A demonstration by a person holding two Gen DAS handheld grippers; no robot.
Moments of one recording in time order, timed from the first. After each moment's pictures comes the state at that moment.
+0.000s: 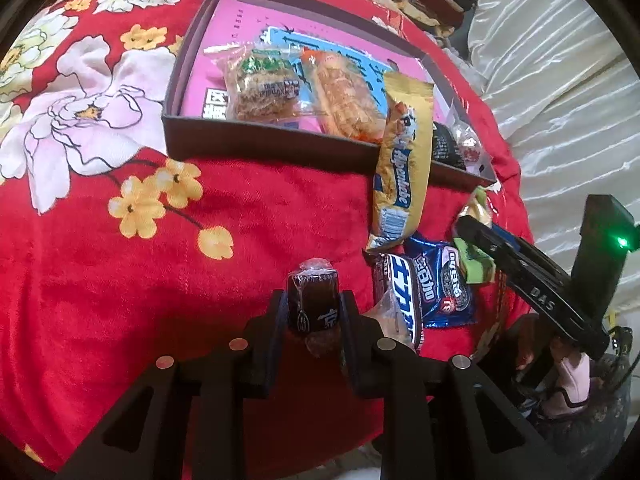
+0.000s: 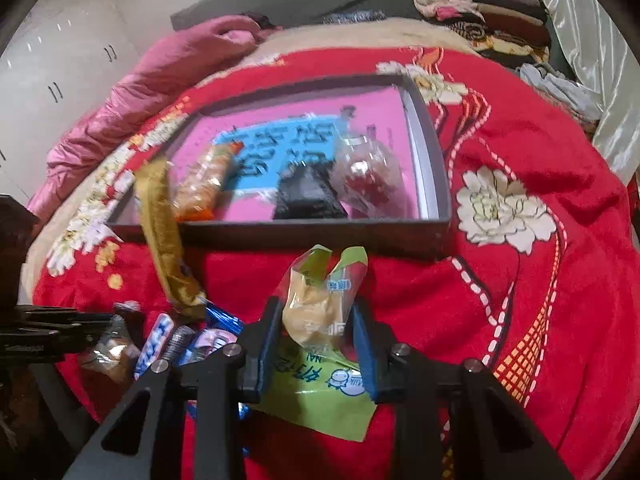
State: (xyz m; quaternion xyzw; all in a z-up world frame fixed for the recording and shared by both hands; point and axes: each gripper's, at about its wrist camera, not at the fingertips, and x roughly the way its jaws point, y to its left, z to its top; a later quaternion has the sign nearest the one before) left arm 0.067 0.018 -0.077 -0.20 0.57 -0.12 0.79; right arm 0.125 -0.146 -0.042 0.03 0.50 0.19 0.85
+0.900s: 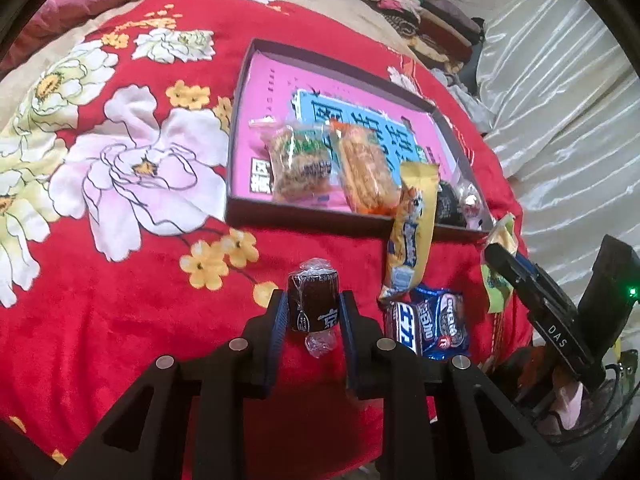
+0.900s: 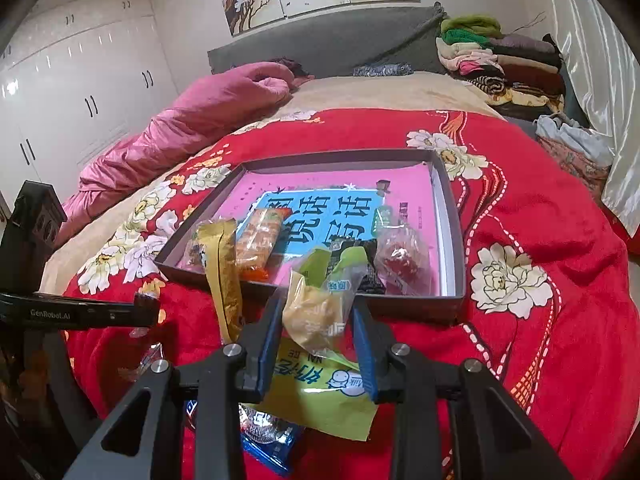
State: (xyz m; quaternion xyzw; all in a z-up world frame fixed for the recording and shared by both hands) left arm 0.062 0.054 -0.039 -0.20 0.52 -0.08 0.83; right arm 0.119 -0.137 -0.008 0.03 0.42 0.23 0.88
